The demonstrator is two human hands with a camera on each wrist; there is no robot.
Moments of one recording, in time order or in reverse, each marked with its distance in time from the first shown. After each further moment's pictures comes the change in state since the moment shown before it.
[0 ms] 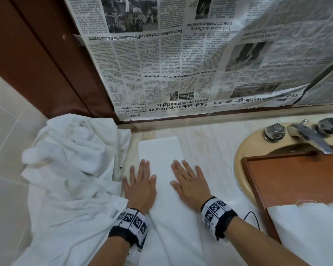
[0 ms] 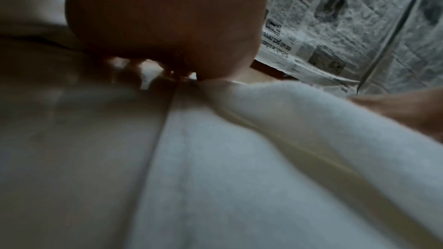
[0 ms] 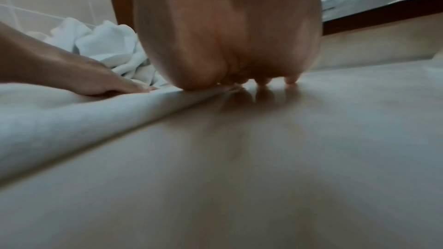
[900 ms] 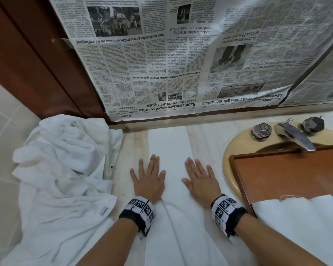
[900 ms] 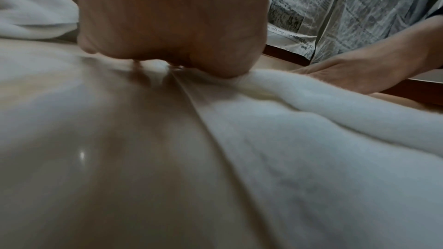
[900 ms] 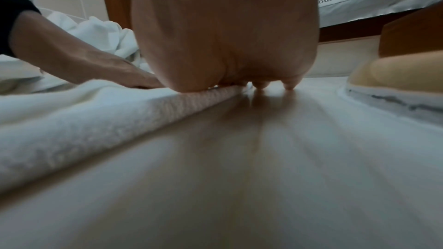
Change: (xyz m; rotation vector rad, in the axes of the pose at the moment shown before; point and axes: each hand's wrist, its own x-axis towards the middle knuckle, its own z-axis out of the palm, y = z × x) left_hand 0.001 0.058 0.009 0.095 -0.035 0.105; right_hand -0.029 0.056 -0.010 -0.033 -0.015 0.117
